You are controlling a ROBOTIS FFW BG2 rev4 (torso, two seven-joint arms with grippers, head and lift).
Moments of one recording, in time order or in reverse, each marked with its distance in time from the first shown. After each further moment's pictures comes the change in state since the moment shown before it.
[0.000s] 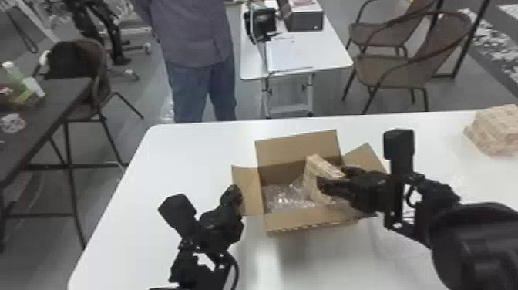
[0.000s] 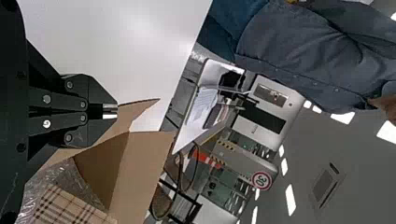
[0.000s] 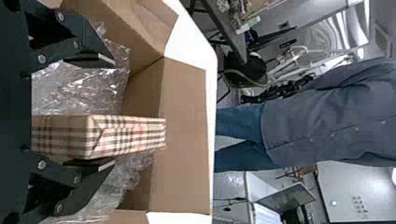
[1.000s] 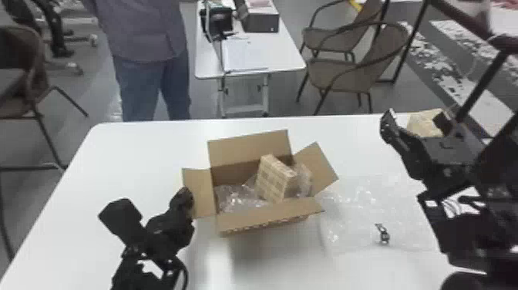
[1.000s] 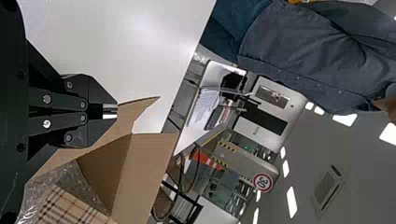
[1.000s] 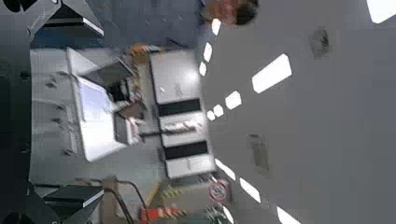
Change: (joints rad) left arm 0.001 0.000 0.006 0.008 0.006 0.003 0.000; right arm 0.283 0.056 -0.288 -0.256 -0.080 -0.725 -0.344
